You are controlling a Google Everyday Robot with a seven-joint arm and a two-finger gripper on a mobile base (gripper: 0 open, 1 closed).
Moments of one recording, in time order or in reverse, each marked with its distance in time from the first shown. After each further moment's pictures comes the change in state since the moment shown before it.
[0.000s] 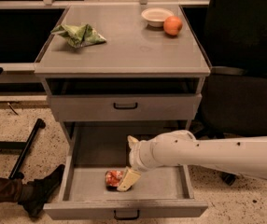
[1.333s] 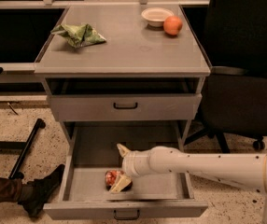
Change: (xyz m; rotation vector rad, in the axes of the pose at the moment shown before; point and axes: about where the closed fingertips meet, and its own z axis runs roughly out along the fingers) arm 0.016 0.001 0.100 -0.019 -0.214 -0.038
